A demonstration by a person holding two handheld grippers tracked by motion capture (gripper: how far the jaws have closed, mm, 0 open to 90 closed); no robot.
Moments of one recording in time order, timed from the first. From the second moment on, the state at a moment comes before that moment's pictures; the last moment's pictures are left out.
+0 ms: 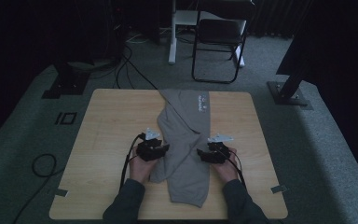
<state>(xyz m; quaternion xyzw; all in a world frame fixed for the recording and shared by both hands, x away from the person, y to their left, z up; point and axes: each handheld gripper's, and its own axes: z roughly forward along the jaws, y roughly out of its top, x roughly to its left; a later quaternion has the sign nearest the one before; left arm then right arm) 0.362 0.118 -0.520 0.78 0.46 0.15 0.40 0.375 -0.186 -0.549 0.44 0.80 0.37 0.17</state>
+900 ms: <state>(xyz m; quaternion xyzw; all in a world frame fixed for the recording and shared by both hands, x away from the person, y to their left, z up) 0.327 0.123 -0.537 0.77 0.47 0.17 0.40 0.343 -0.227 -0.556 0.46 0.79 0.34 0.22</state>
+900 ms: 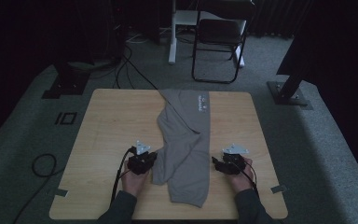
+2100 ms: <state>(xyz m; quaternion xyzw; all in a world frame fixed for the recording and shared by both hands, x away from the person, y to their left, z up) 0.245 0.087 -0.521 0.83 0.33 0.07 0.45 0.309 -0.221 -0.537 0.45 0.79 0.38 0.20</state>
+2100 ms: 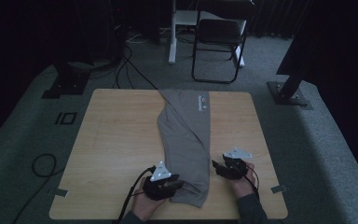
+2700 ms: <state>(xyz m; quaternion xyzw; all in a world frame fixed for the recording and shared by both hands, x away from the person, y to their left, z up) 0.261 0.090 -0.548 0.82 0.38 0.07 0.42 0.255 -0.176 -0.540 0.34 0.84 0.39 0.14</state>
